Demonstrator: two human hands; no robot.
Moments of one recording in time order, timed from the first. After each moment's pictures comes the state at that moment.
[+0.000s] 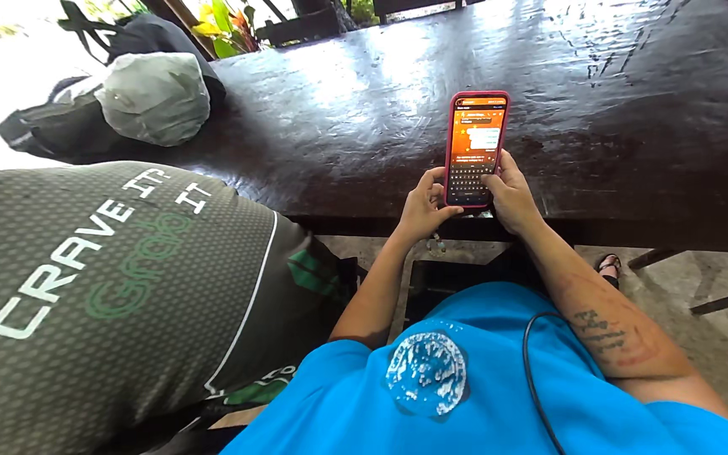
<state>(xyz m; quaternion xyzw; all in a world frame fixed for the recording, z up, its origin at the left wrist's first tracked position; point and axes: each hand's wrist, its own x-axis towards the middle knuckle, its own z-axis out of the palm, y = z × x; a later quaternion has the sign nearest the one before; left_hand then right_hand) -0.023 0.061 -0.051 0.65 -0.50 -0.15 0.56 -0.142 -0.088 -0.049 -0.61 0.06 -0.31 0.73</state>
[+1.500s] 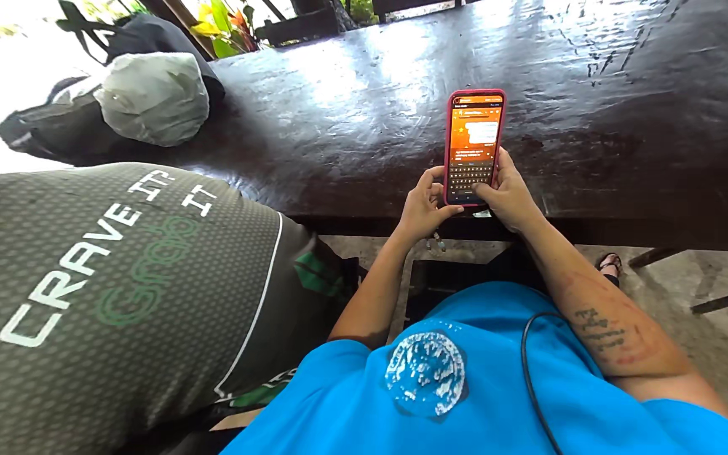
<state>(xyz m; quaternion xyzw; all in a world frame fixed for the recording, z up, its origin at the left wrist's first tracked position) -0.023 0.059 -0.051 0.65 -0.49 -0.15 0.57 -0.140 -0.093 -0.051 -0.65 0.05 -0.28 0.70</state>
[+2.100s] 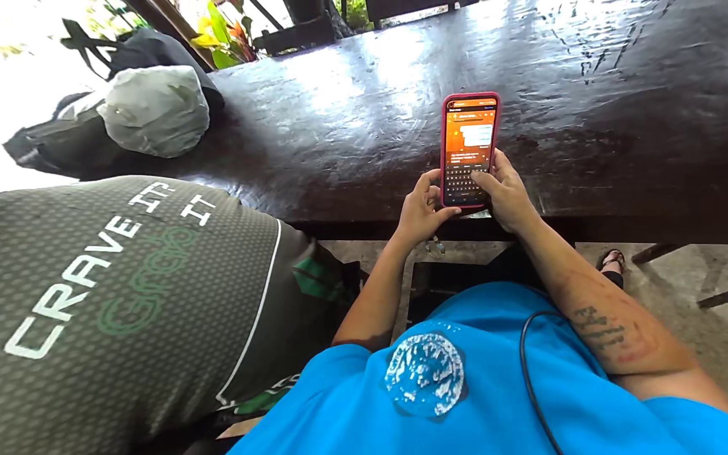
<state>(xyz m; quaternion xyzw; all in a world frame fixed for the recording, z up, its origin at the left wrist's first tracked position) -0.022 0.060 -0.054 0.66 -0.50 -0.13 0.55 -0.140 -0.091 -0.050 -0.59 0.04 -0.30 0.75</state>
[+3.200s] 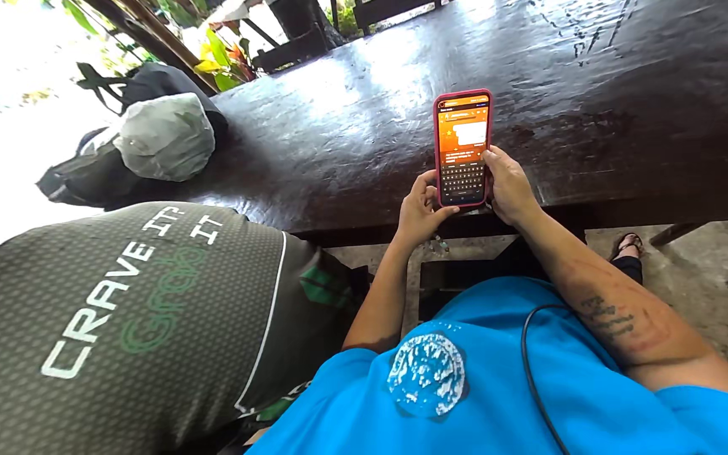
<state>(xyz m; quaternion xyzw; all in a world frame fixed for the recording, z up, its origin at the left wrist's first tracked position) -0.021 0.060 -0.056 0.65 -0.50 -0.14 0.56 -0.138 -0.090 -0.045 -0.52 0.10 -0.32 0.79</state>
